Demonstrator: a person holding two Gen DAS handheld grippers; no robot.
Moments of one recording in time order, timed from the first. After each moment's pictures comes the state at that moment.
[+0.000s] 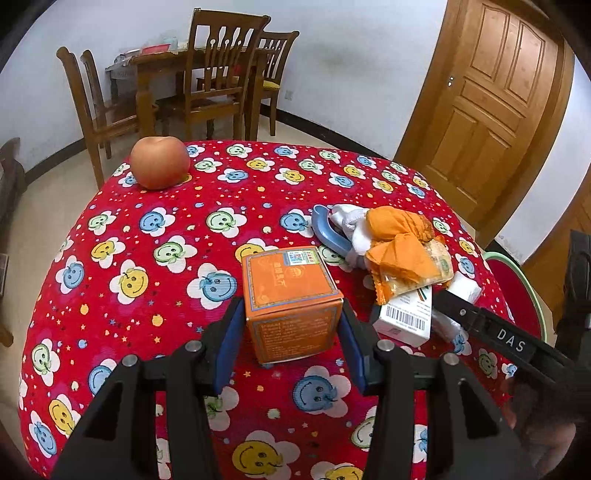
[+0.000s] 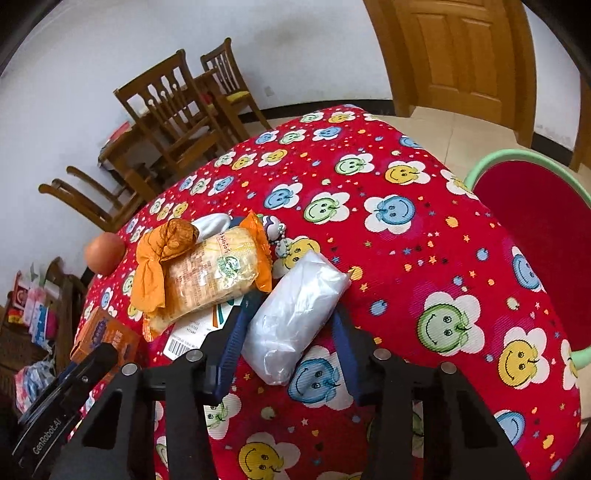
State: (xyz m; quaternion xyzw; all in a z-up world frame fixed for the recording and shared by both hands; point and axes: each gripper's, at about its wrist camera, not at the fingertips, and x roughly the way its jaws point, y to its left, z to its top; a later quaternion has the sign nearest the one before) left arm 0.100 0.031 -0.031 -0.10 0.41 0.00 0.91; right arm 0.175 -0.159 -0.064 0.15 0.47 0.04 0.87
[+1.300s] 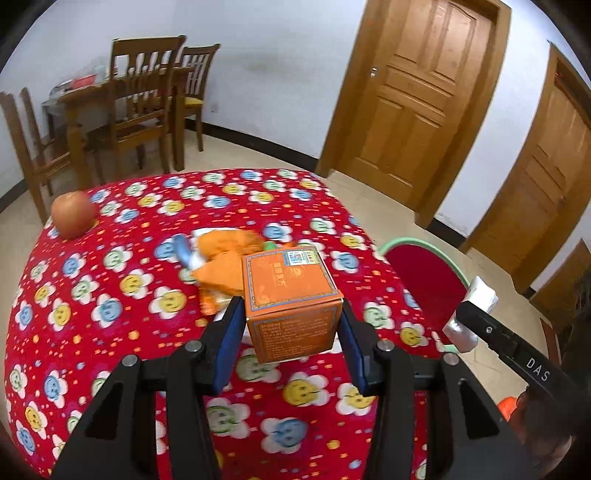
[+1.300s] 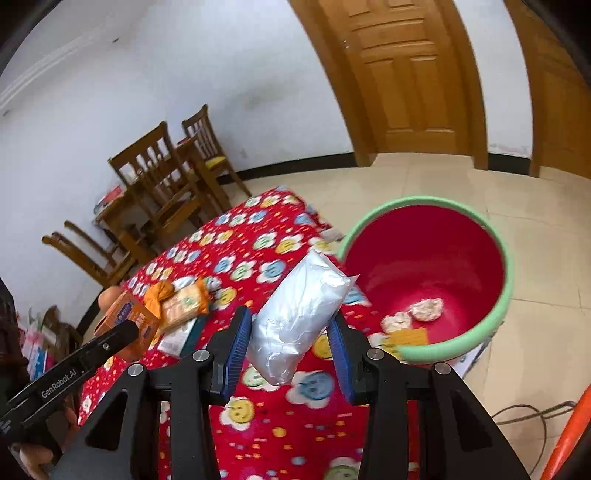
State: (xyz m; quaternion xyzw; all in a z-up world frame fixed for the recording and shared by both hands) left arm 0.082 -0.070 0.024 -0.06 0.38 -0.13 0.91; right arm 0.076 -0.265 0.019 0.18 0.37 -0.02 0.91
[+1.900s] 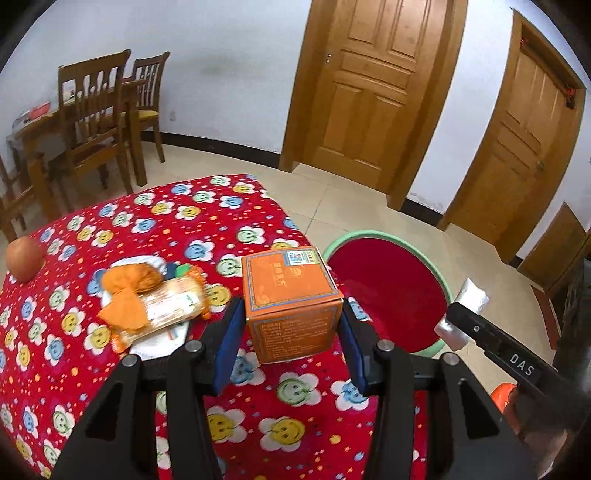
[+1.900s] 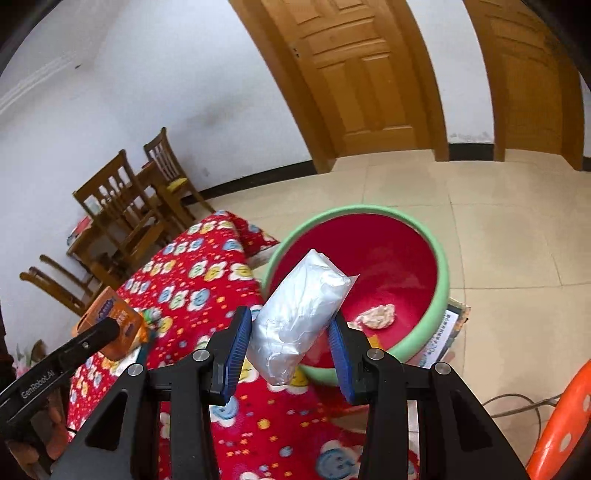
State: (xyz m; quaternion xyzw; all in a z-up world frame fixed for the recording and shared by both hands) left arm 0.101 -0.151 0.030 -0.02 0.38 -0.19 0.90; right arm 0.069 -0.341 0.009 0.21 0.36 -0.08 0.91
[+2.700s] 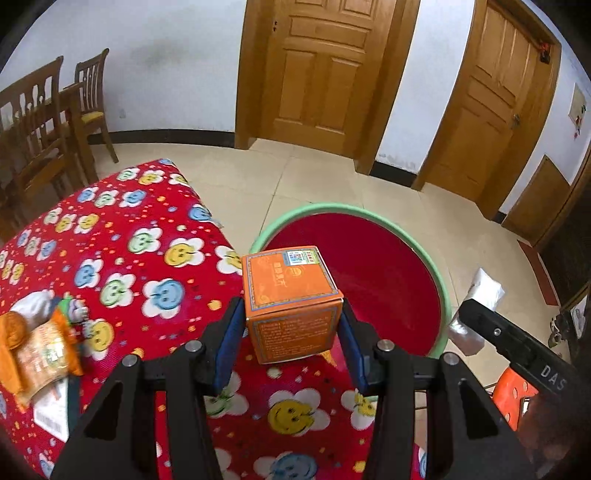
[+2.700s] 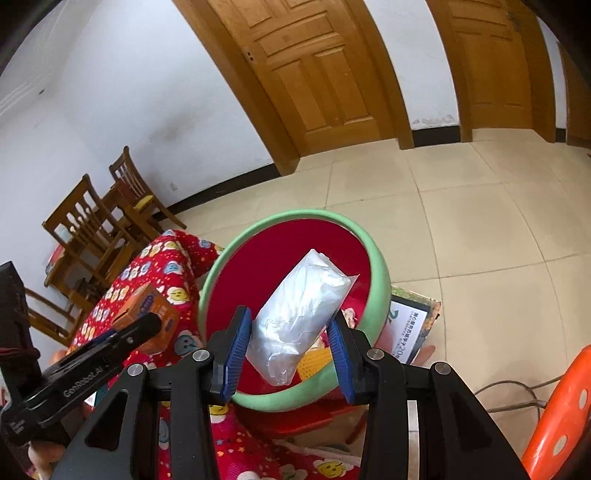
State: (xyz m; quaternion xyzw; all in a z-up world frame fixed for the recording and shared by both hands) left arm 0.148 -0.258 -0.021 0.04 0.42 -0.26 0.87; right arm 0.066 -0.403 -0.013 0.24 0.36 -0.14 0.89
